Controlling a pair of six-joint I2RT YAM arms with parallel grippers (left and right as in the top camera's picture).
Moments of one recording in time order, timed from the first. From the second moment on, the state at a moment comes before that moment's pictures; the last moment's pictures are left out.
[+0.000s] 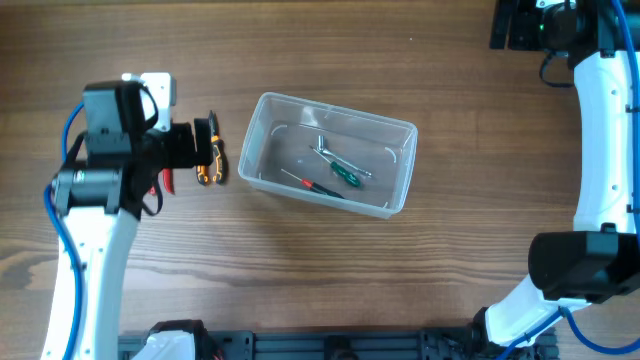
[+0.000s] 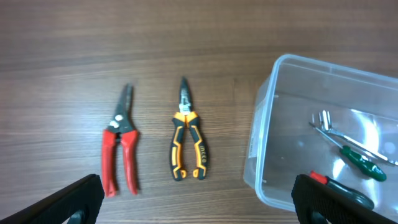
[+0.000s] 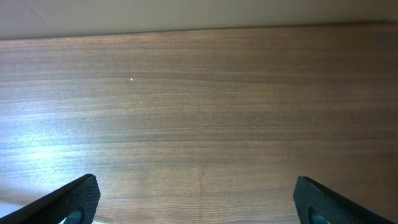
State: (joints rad) left arm 0.02 1.25 1.20 -0.85 0.07 0.01; right arm -0.08 1.85 2.05 -1.08 0.03 -0.04
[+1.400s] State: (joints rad) left arm 0.02 1.92 1.20 -0.71 -0.04 -0.01; right arm -0.08 1.85 2.05 -1.08 0.03 -0.04
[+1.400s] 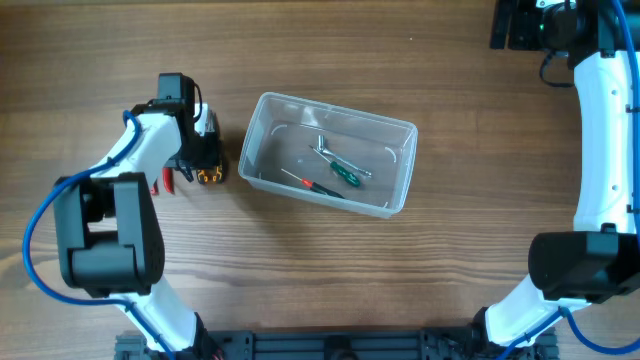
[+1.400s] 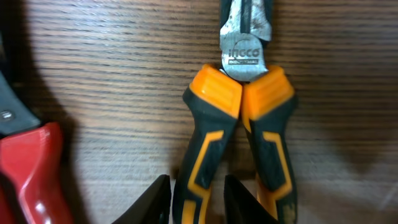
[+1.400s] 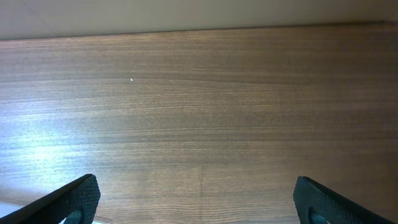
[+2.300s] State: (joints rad) left arm 0.02 1.66 1.48 -0.63 -0.09 0.05; right arm -0.08 1.85 2.05 -1.08 0.03 -0.04
